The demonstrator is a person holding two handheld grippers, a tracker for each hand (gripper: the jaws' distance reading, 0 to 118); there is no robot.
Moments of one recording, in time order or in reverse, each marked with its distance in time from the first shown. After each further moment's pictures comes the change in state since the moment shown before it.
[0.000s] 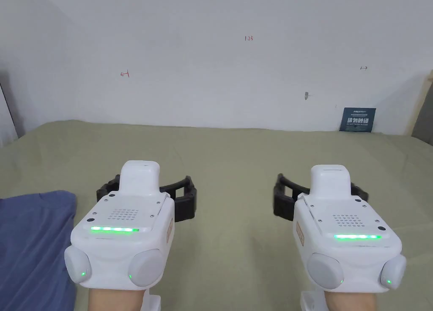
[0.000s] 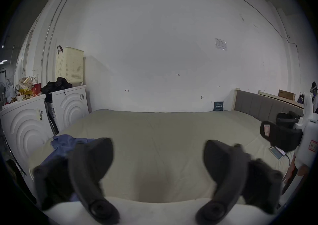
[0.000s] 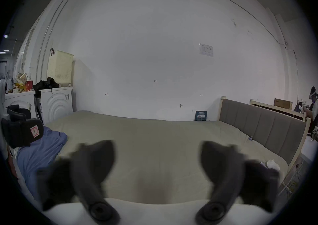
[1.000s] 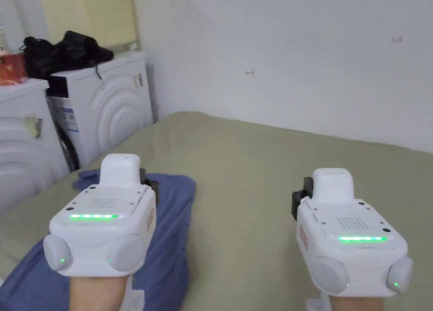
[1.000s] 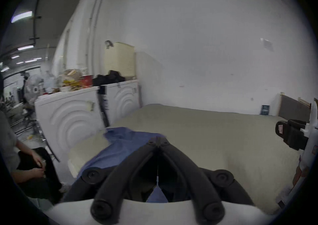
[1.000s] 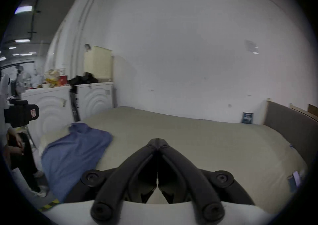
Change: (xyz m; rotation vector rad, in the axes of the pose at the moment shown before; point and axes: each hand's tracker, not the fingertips) left arm -0.201 0.001 0.060 -0.054 0.476 0.074; right arm -0.200 0.009 -0.039 -0.029 0.454 0.042
